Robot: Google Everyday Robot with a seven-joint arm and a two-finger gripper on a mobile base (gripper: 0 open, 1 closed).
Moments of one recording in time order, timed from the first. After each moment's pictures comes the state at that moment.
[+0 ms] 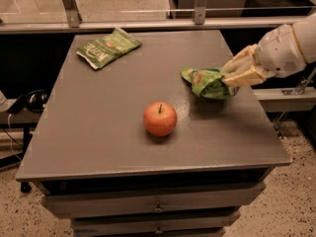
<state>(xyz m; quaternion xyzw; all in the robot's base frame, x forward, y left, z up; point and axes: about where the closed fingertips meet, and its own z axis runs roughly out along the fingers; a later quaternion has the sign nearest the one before) 0.543 -0.174 0.917 -0.64 0.65 0.16 0.37</state>
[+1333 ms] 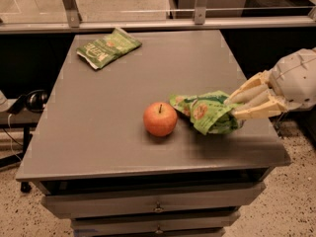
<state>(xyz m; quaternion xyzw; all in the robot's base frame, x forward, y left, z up) 0.437 -0.163 0.919 -0.69 0.57 0.27 0.36</state>
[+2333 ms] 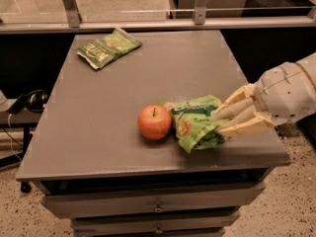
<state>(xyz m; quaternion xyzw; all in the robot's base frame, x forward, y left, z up) 0.405 -0.127 0.911 -0.69 0.57 0.28 0.34</state>
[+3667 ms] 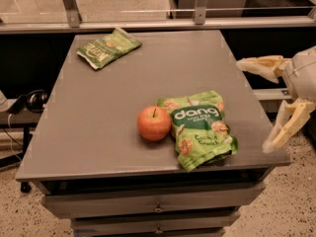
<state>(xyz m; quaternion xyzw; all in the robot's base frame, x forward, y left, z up) 0.430 -0.176 0.935 -0.67 0.60 0.23 0.37</state>
